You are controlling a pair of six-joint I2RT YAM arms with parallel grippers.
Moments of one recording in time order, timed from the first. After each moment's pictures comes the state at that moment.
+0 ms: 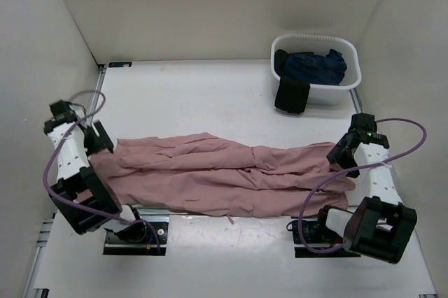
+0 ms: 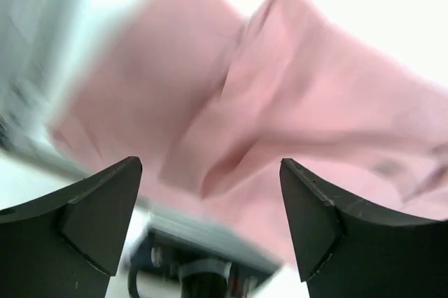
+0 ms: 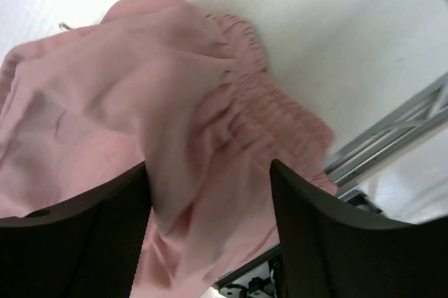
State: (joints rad) left arm 0.55 1.37 1.08 -1.01 0.03 0.00; right arm -0.24 1.14 0.80 -0.91 0.16 0.47
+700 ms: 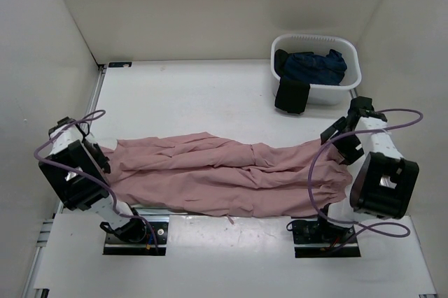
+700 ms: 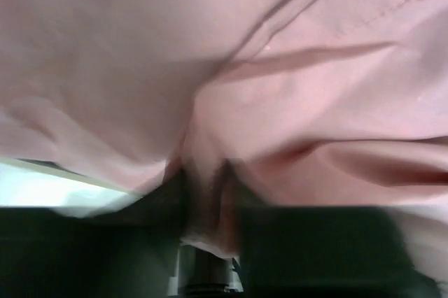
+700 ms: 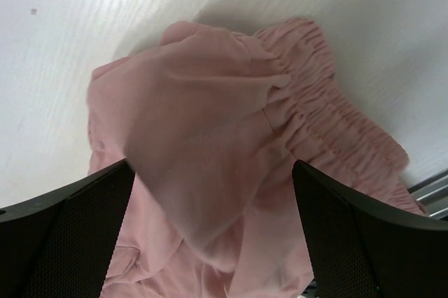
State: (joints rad) left arm 0.62 1.60 1.04 -1.01 0.03 -0.01; right arm -0.24 1.43 1.00 -0.87 0.07 0.65
